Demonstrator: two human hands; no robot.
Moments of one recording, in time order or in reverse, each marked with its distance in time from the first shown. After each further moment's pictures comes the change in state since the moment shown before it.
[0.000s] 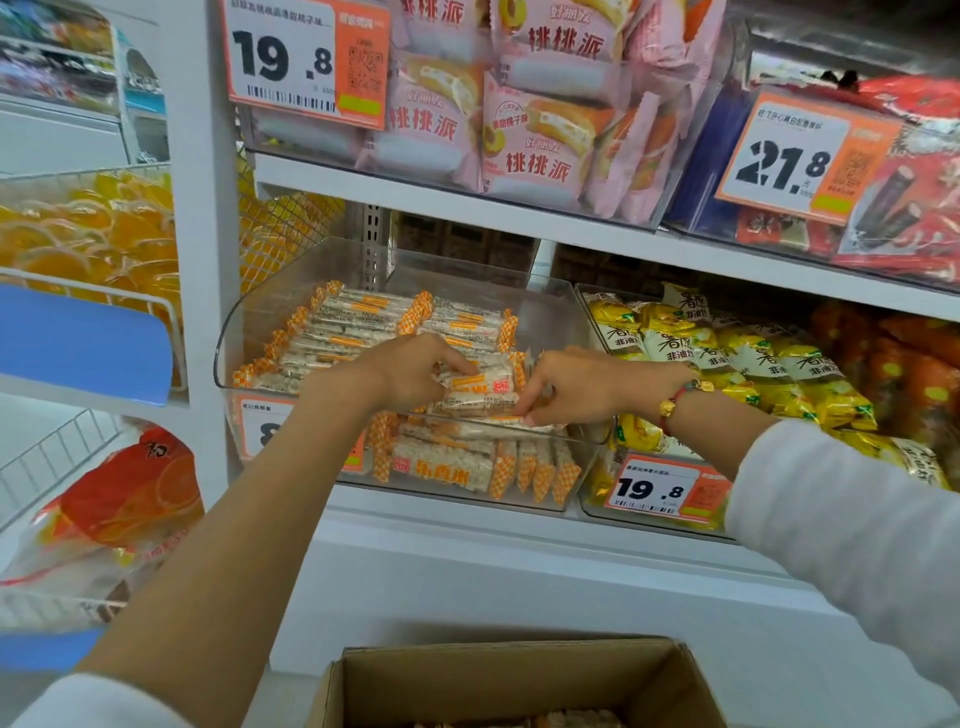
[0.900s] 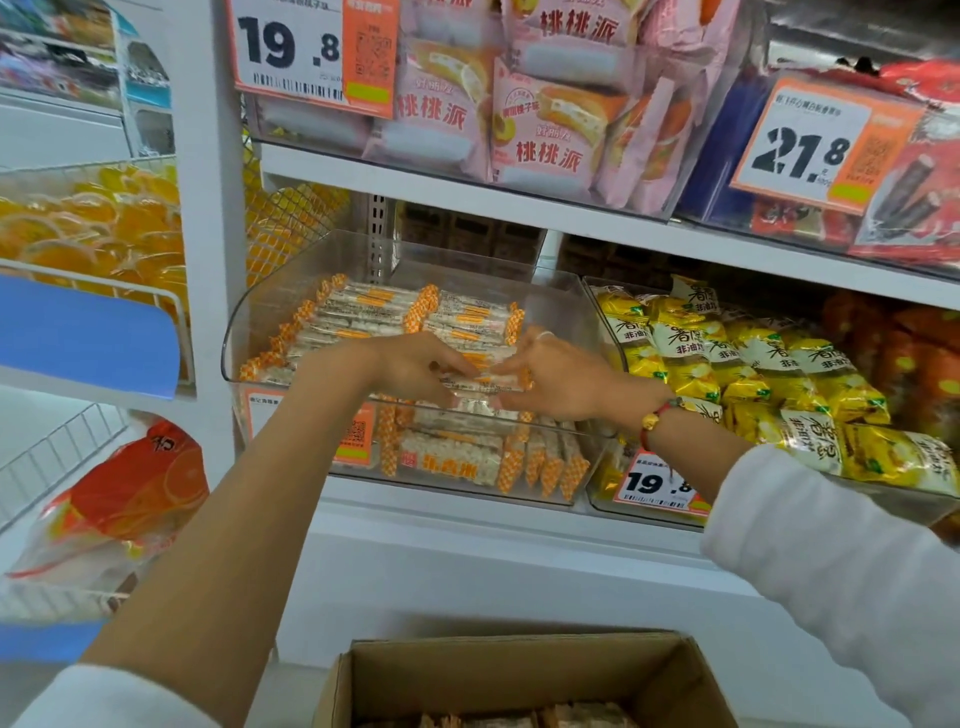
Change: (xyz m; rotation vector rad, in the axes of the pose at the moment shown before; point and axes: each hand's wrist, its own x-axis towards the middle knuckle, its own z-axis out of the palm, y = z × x) left_hand -0.007 0.005 -0.014 -0.098 -0.227 -0.051; right_hand 0.016 -0.020 0.017 0.060 0.166 0.152
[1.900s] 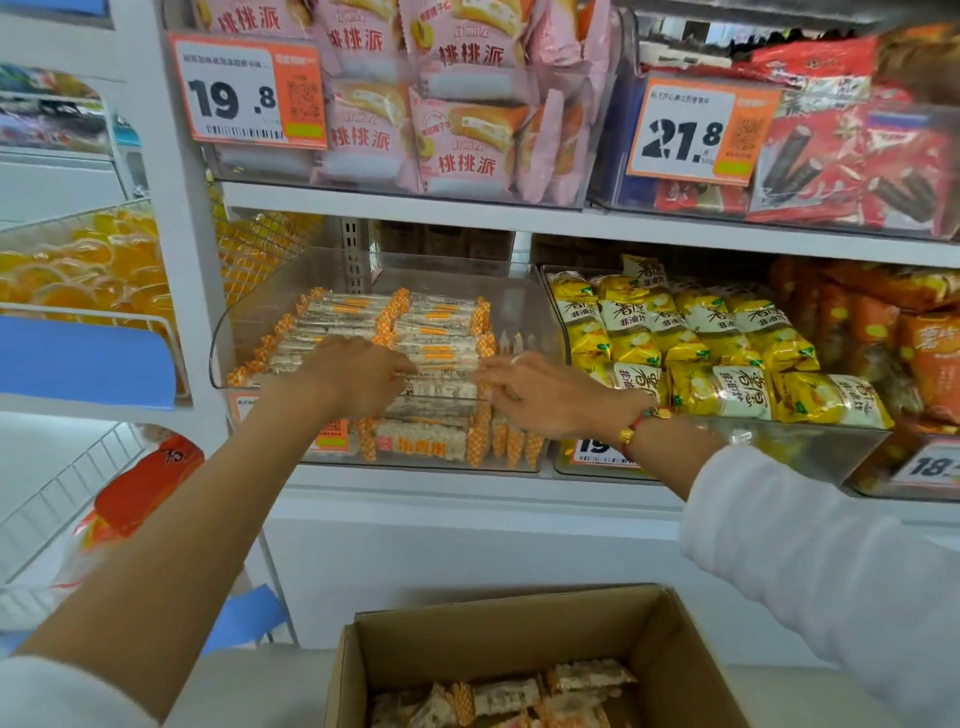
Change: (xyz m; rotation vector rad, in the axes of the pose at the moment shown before) left_hand -0.034 0.012 0.018 0.554 0.239 -0.163; right_hand -0.067 0.002 0.005 0.061 0.056 -0.107
